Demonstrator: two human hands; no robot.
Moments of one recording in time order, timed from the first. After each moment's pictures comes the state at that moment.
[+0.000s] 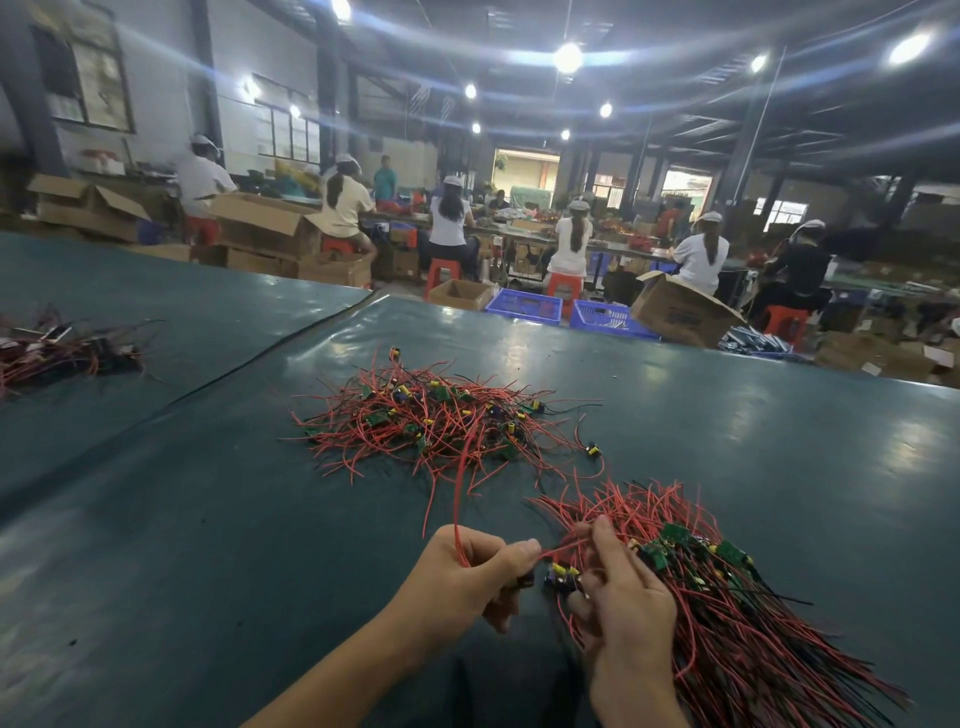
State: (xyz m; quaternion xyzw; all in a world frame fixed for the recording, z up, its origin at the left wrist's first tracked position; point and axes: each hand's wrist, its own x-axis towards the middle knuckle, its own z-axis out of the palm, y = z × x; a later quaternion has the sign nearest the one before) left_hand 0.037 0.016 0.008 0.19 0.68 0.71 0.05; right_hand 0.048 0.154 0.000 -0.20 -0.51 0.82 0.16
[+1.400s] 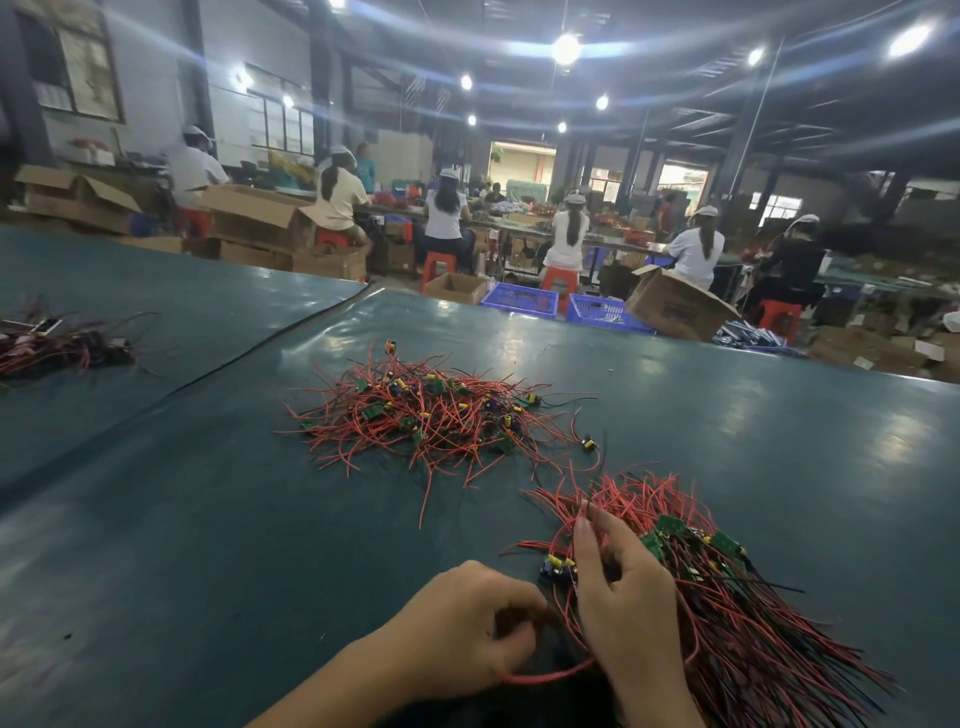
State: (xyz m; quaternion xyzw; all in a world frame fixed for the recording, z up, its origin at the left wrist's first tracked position) left_hand 0.039 0.011 -0.011 0.39 0.84 0.38 -0.03; right_hand 0.045 0.182 -0.017 -0.02 -0.84 0.46 0.29
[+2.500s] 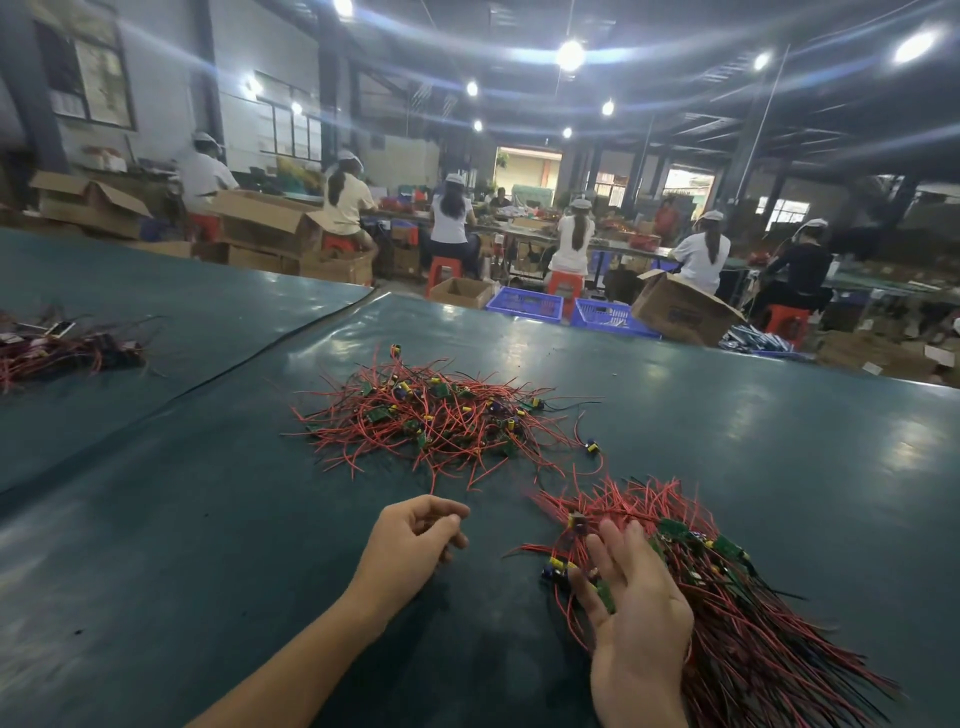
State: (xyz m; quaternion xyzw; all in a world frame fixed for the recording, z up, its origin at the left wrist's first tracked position) left_hand -0.001 -0.016 -0.025 0.02 0.76 0.65 -0.06; right_hand 0.052 0.163 0.003 -0.20 -0.44 0.85 0.22
